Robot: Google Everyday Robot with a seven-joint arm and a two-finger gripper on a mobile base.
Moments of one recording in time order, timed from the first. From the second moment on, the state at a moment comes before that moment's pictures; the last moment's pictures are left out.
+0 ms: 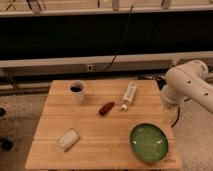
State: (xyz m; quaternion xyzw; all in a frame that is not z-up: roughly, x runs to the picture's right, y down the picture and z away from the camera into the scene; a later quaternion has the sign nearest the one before) arm 0.286 0.103 0.684 -0.28 0.02 0.02 0.96
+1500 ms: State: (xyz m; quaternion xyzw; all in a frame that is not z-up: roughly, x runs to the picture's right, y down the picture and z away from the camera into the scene) arm 0.320 0.152 0.693 -0.27 0.00 0.04 0.96
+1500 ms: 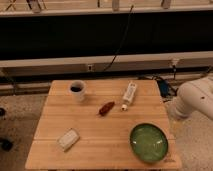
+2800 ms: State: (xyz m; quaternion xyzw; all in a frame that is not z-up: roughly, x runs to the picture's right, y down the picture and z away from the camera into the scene) arm 0.336 0.187 0.703 -0.27 -0.03 0.06 0.96
